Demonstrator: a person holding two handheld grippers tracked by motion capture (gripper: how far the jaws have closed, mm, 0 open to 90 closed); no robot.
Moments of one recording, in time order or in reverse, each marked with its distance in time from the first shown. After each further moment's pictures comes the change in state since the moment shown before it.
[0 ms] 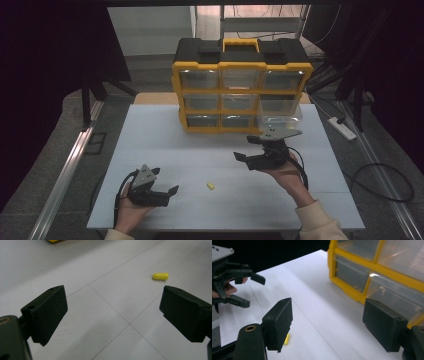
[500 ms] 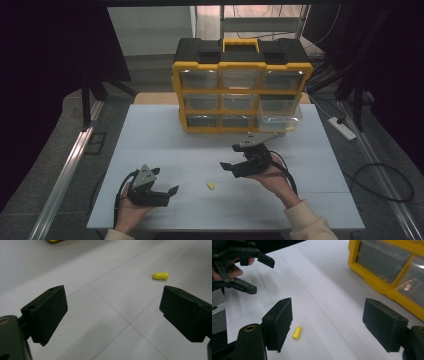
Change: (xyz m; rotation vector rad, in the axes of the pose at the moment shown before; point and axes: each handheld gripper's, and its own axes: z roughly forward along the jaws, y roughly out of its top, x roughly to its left) left arm 0.000 0.000 0.000 0.003 0.000 0.002; right arm 0.019 -0.006 0.037 0.117 0.073 -0.038
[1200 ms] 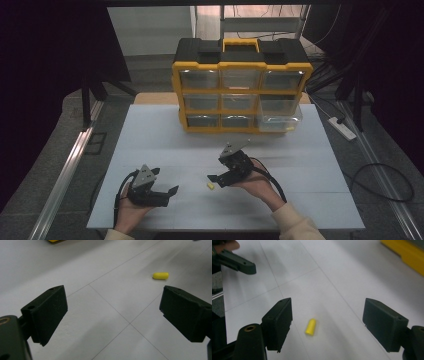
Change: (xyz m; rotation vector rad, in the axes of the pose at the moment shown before) left arm 0.000 0.000 -0.001 0.000 0.002 0.003; right arm 0.019 -0.012 0.051 0.164 0.063 -0.005
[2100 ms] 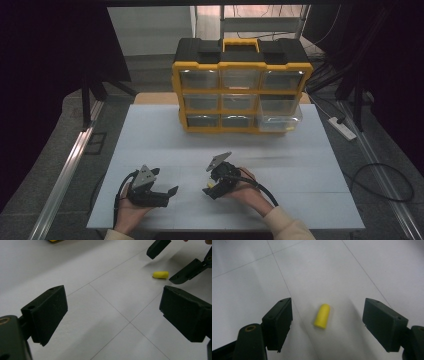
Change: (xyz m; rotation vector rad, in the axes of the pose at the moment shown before) left arm 0.000 -0.001 -0.001 0.003 0.000 0.004; right arm 0.019 -0.015 0.045 0.185 -0.026 -0.069
